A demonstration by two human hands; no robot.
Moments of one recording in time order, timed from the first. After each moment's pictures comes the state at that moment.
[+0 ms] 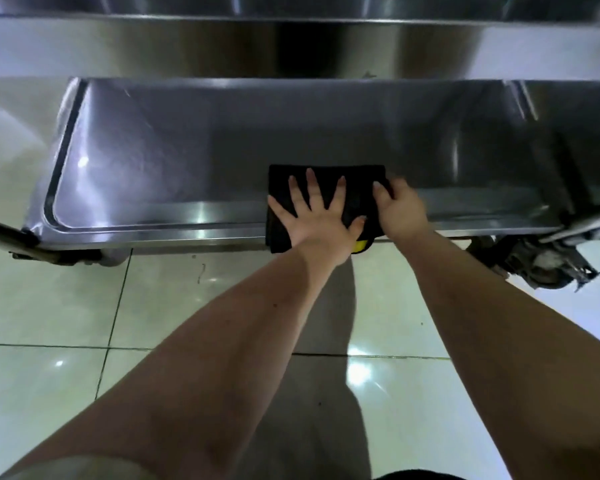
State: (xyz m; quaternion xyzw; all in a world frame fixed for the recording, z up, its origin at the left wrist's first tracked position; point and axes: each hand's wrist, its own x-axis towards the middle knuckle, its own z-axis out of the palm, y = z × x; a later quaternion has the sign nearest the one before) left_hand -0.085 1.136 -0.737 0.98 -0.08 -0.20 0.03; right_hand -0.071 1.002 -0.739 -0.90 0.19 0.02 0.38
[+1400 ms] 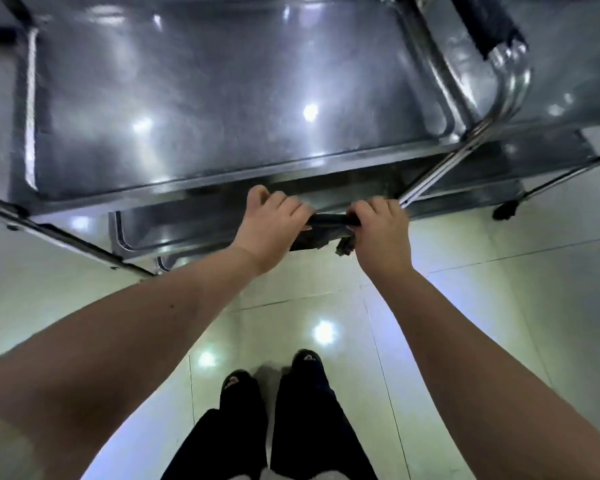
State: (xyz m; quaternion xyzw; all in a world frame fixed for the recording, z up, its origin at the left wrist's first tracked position) left_hand -0.199 1.216 -0.109 0.88 -0.43 0.15 0.09; right_hand -0.285 1.028 -0.079 -0.98 0.10 -0.13 0.10
